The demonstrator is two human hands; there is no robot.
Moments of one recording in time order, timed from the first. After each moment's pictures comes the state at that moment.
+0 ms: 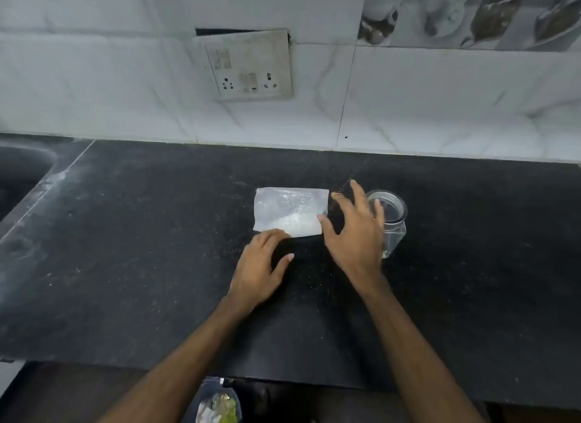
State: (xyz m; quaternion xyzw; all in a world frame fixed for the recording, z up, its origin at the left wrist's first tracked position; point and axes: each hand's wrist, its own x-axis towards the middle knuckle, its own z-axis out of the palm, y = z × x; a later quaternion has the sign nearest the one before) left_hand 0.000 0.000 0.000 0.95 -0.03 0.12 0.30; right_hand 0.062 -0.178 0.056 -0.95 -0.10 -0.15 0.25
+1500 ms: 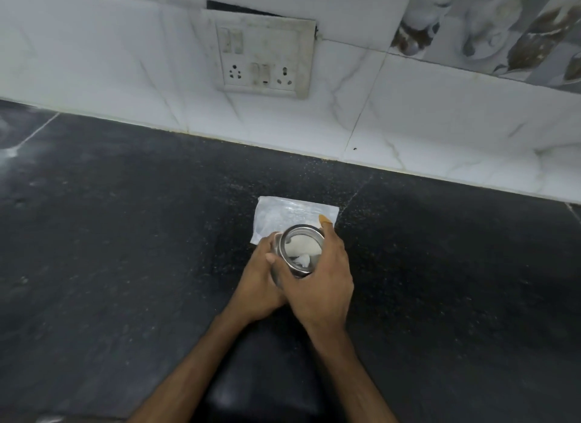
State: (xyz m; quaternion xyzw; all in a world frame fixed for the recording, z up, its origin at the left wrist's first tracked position) left_hand 0.036 0.014 -0.019 0.80 0.00 0.07 0.60; right_hand 0.034 -0.093 0.031 -0.91 -0.03 -0.16 0.37
